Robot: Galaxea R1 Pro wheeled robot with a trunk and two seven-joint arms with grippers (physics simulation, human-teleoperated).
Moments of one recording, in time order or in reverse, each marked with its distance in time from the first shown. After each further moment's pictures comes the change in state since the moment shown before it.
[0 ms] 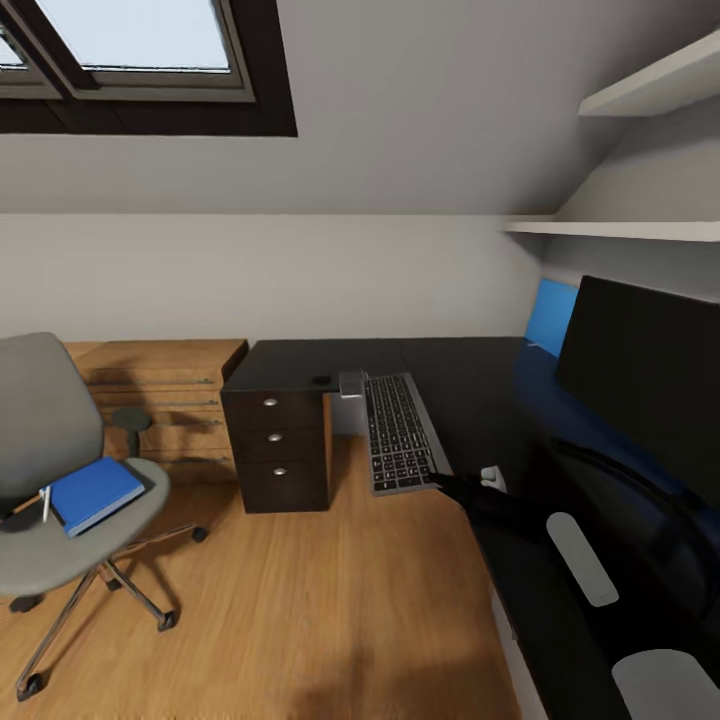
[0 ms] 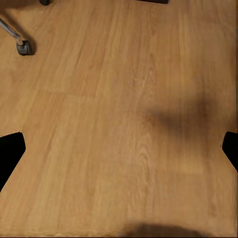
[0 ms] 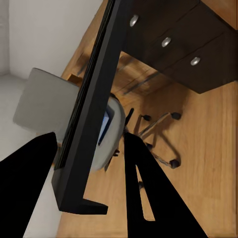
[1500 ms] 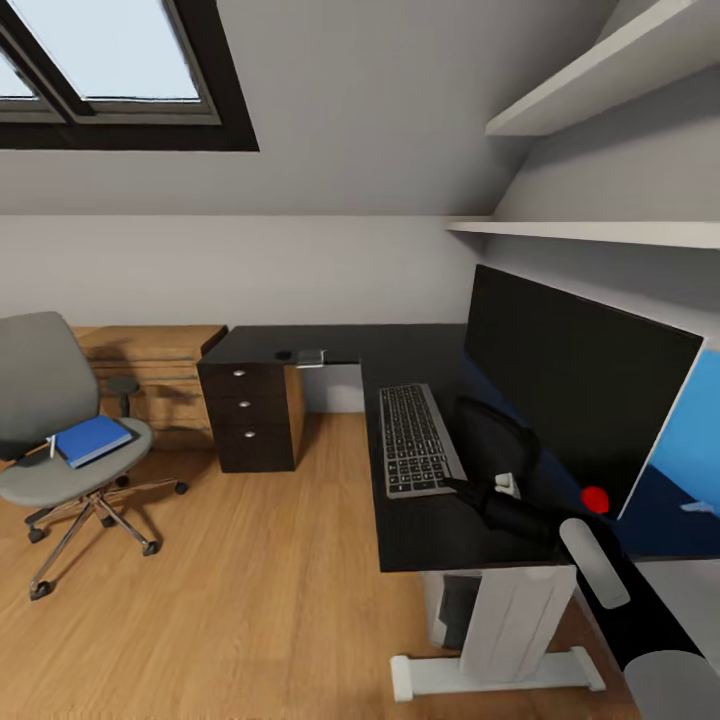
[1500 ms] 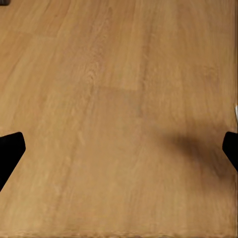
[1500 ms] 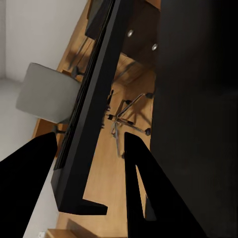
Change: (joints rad) left arm 0.000 0.000 0.001 0.000 0.001 0.000 0.000; right arm 0.000 -0.027 -0.040 0.063 0.000 -0.008 0.005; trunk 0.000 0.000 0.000
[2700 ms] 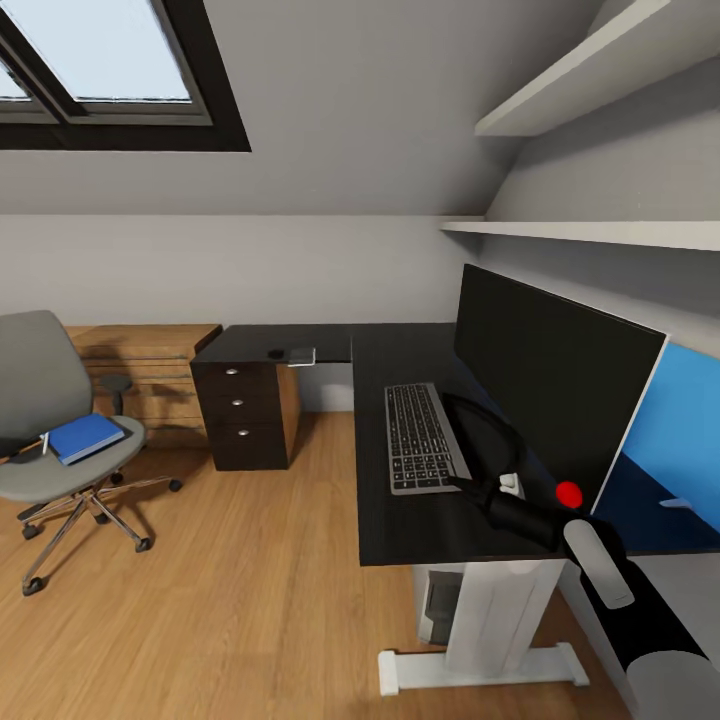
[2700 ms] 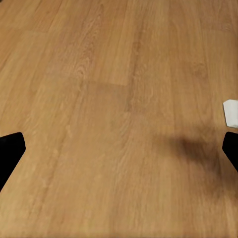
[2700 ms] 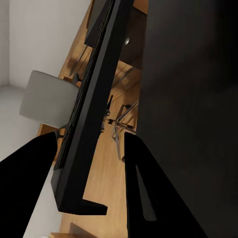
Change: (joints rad) left arm 0.000 0.000 0.001 0.000 0.000 -0.001 0.000; right arm 0.000 -0.004 -0.020 0.016 -0.006 -0.007 0.013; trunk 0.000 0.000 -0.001
